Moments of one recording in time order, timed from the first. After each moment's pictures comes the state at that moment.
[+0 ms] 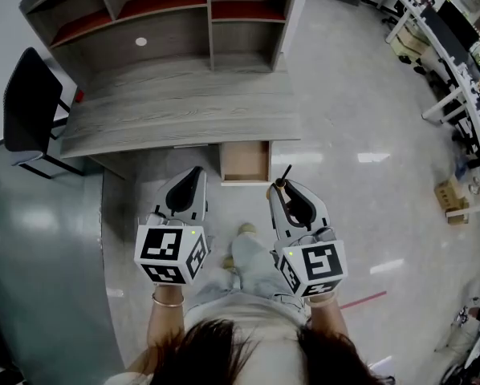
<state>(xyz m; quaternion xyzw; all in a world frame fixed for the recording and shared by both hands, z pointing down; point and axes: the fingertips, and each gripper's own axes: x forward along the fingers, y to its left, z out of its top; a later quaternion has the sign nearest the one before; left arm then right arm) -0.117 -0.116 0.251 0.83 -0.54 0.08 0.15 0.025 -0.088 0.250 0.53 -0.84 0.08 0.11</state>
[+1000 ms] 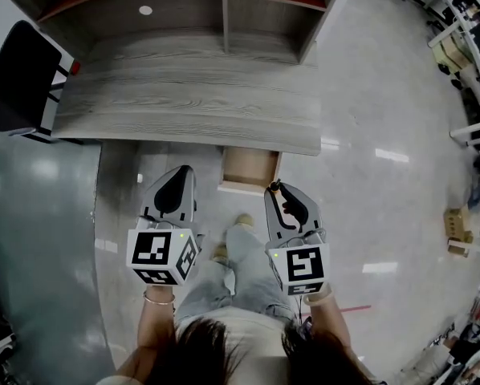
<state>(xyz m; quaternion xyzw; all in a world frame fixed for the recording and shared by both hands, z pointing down) -0.122 -0.211 0.329 0.76 -0.62 0.11 0.19 0.039 -0.201 0.358 0.45 -0.87 0.09 0.20</state>
